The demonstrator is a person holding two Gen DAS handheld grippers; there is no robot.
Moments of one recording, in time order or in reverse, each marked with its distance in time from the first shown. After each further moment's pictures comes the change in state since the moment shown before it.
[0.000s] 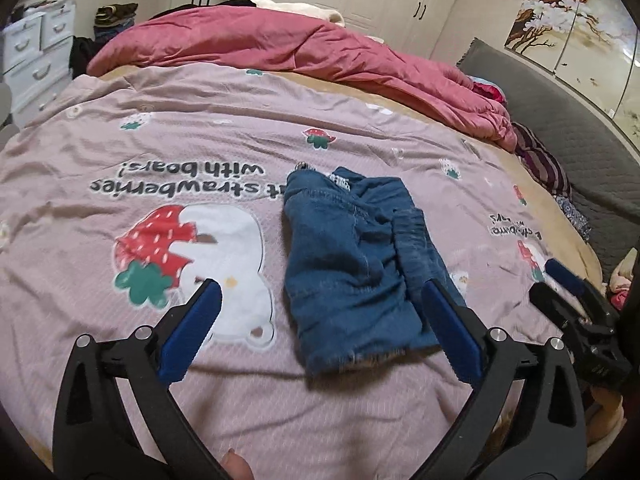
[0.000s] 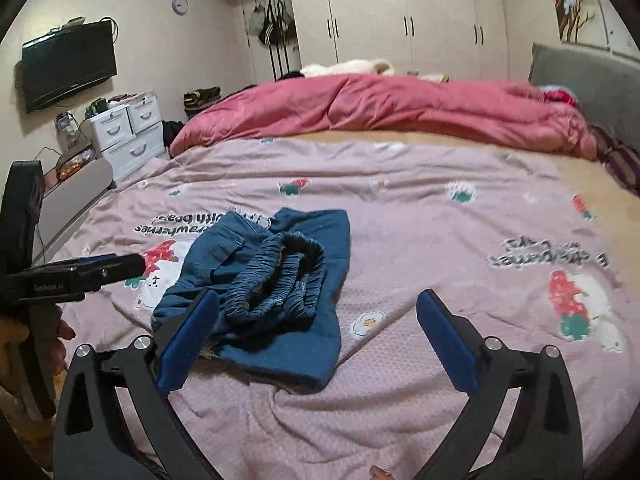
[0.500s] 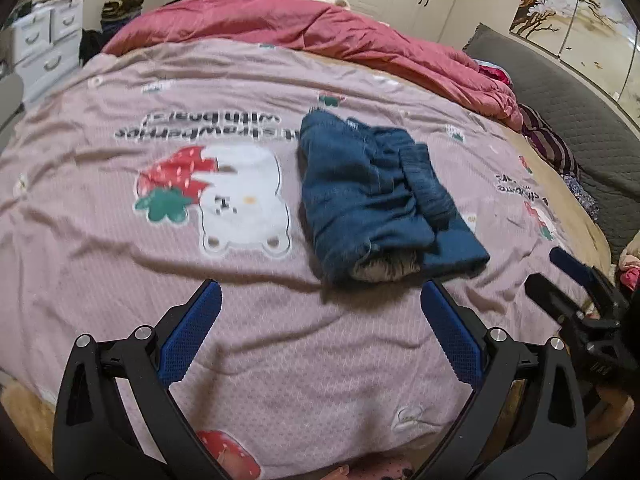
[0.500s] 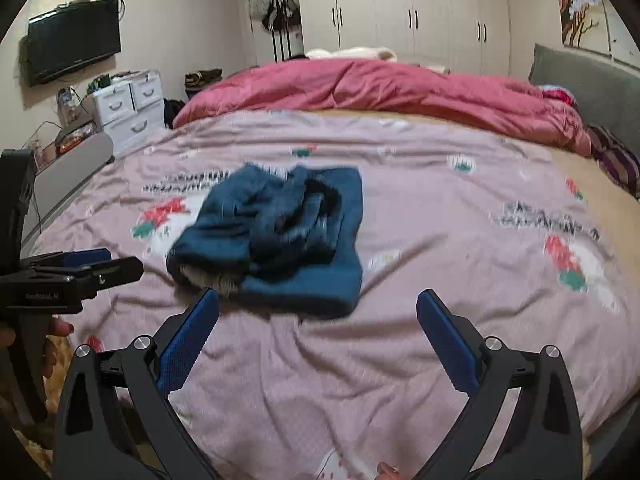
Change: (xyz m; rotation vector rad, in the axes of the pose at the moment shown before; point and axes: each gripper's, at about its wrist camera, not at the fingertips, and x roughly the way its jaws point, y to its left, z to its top) left arm -0.009 0.004 -0.060 0.007 0.044 0.042; right arm -0.009 0.028 -0.053 -0.023 0.072 -0.023
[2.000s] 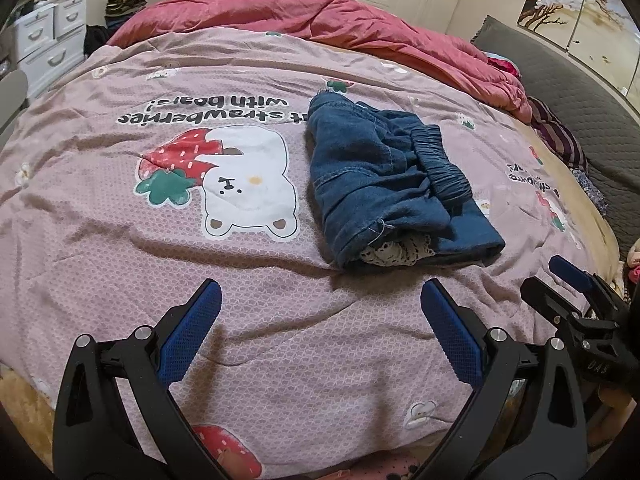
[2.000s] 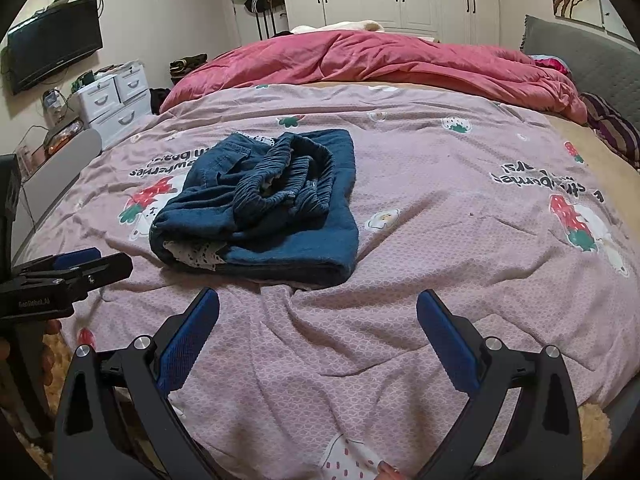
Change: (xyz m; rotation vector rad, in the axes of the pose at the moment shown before) left arm 0.007 -0.001 -0.008 -0.004 0.019 0.034; right arm 0.016 -0.010 -0.013 0.052 0.069 -0.004
